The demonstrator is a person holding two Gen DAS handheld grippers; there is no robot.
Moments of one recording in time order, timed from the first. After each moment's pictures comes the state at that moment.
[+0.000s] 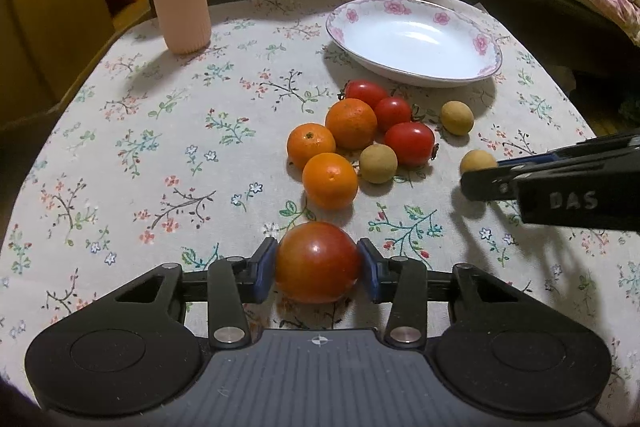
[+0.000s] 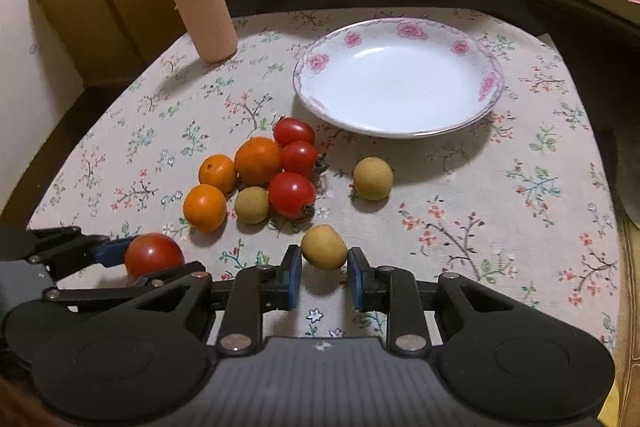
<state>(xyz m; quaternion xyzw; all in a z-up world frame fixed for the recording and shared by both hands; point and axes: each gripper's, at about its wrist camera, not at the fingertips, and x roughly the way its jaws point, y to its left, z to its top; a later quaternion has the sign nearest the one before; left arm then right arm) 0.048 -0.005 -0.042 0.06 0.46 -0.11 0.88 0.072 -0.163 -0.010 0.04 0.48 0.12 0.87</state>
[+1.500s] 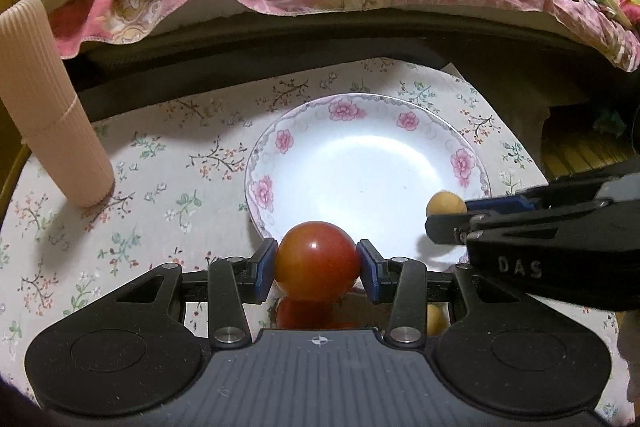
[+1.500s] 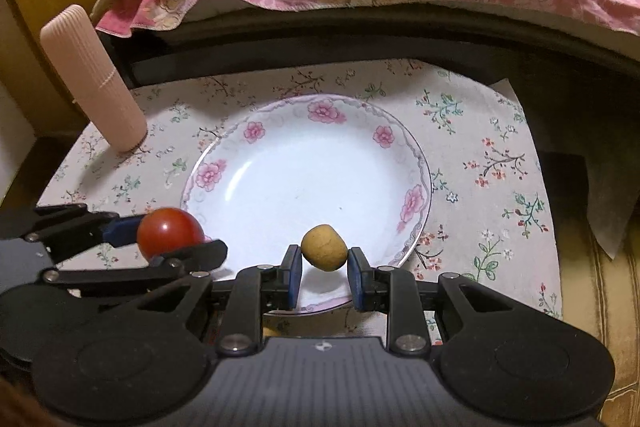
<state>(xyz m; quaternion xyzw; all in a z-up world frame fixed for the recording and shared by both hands) 0.171 -0.074 -0.011 0.08 0.42 -0.18 0.89 0.182 -0.207 0.003 0.05 0.48 0.06 0.87</state>
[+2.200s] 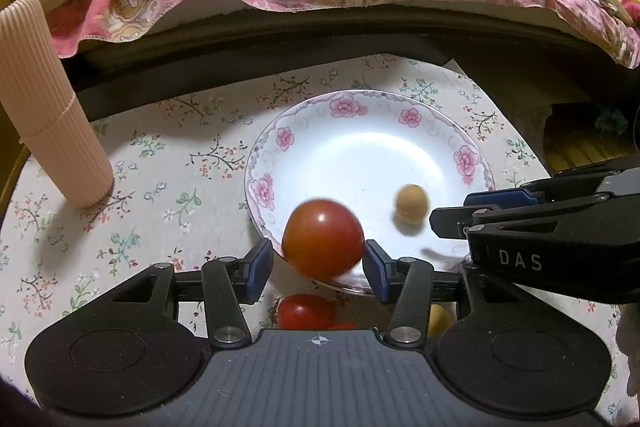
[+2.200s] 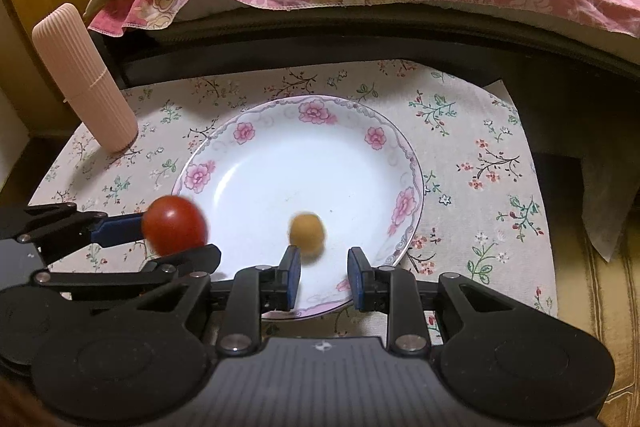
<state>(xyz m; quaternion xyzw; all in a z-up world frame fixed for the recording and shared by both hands) 0.173 -0.074 -0.014 0.08 0.43 -0.18 0.88 0.183 -0.207 0.000 0.04 0.48 0.05 0.88</state>
